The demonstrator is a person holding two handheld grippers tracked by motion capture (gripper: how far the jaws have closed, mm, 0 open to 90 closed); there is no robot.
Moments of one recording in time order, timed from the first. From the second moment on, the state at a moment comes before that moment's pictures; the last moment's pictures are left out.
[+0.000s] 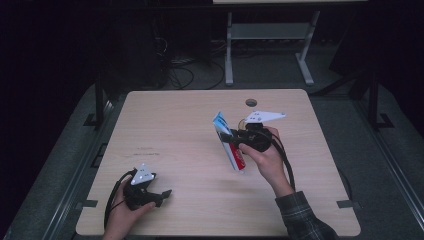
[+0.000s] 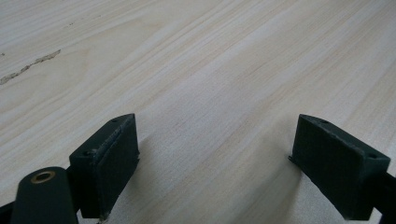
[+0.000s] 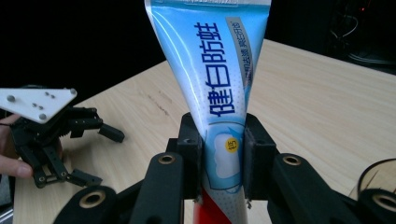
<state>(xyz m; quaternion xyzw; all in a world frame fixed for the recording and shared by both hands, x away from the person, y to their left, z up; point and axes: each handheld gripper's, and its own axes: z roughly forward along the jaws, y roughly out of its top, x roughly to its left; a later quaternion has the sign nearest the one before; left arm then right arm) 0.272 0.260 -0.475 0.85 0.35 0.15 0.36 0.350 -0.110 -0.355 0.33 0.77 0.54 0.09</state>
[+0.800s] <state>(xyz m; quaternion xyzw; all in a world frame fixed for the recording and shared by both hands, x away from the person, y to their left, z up) 0.272 0.260 -0.475 0.85 0.35 0.15 0.36 0.365 -0.129 -0.322 0.34 0.74 0.57 0.11</state>
